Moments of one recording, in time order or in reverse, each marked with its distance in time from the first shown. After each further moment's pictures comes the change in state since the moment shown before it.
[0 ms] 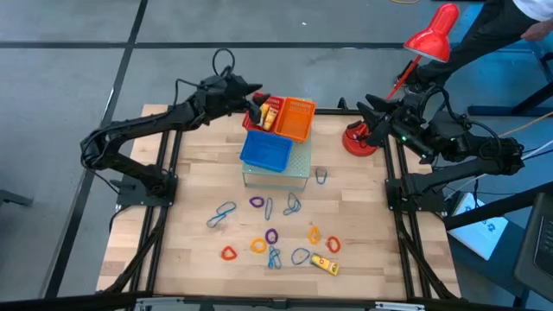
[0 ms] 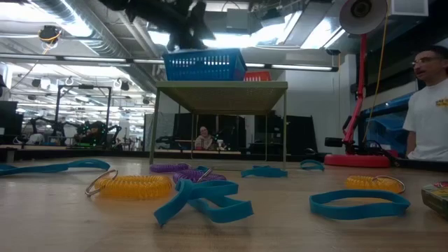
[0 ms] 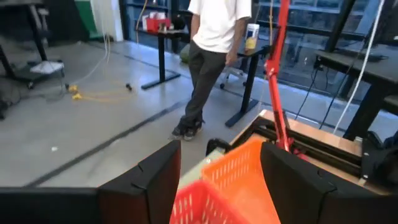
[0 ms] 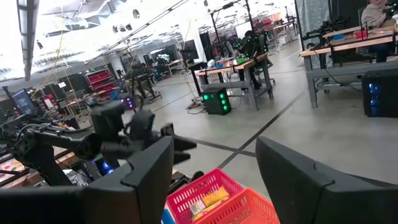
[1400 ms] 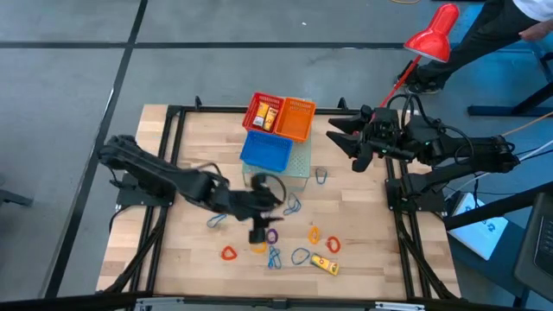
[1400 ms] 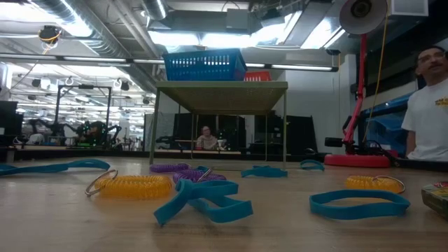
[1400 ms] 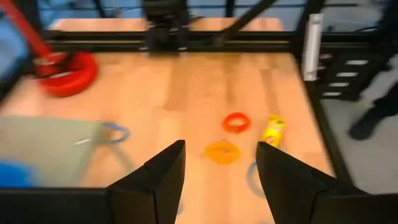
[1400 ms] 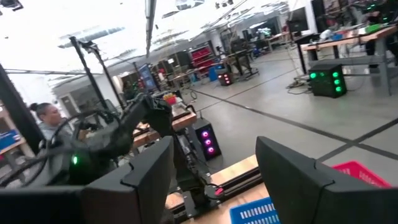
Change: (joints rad) left arm -0.867 0.259 0.348 -0.534 -0.242 -0.157; right arm 0.000 0.160 0.000 0.195 -0.472 0.064
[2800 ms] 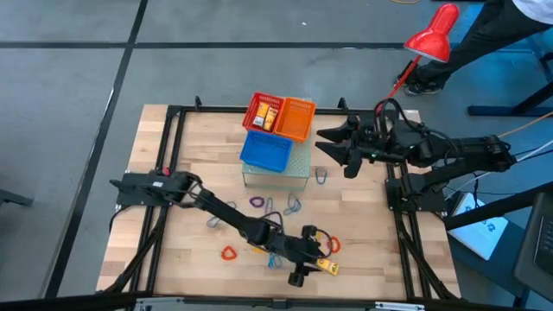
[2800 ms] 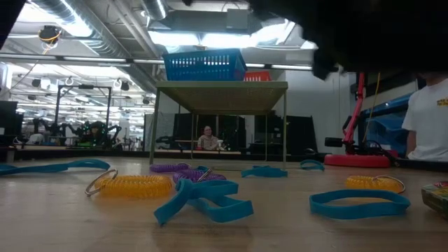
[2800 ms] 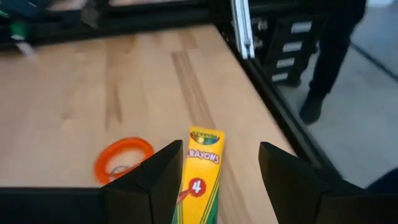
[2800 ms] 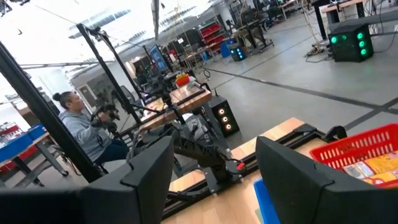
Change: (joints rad) left arm -0.037 0.684 0.239 0.527 0.238 0.139; right arm 0.003 0.072 0.000 -0.019 -0.071 0.136
